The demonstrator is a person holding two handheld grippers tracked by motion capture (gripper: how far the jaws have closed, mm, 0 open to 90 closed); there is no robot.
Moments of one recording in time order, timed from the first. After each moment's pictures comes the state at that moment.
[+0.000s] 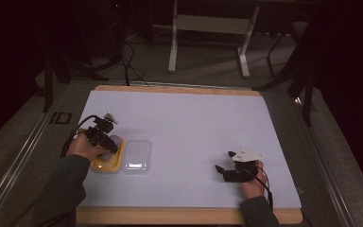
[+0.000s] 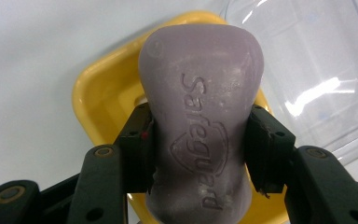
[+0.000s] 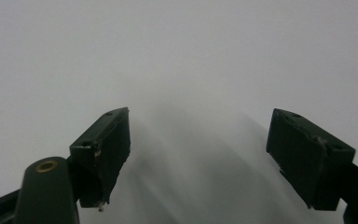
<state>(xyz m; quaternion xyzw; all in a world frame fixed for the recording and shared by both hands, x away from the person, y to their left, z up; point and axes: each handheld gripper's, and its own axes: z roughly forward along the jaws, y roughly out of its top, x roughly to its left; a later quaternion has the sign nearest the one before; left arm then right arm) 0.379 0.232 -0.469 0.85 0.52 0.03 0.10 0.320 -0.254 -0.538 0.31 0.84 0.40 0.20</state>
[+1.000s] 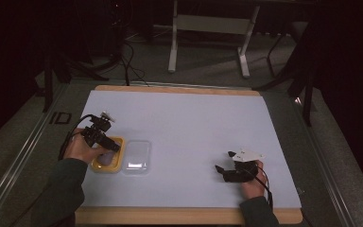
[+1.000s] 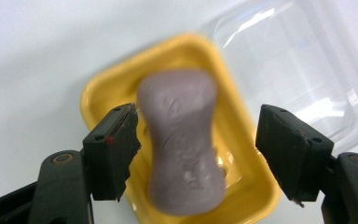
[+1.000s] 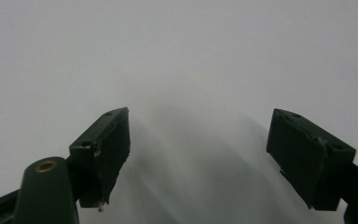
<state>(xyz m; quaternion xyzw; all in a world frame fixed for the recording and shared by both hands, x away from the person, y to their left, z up) 0.367 0.233 -0.449 0.84 0.52 0.05 0.15 0.319 -0.253 -0.538 0.31 0.84 0.40 0.20</state>
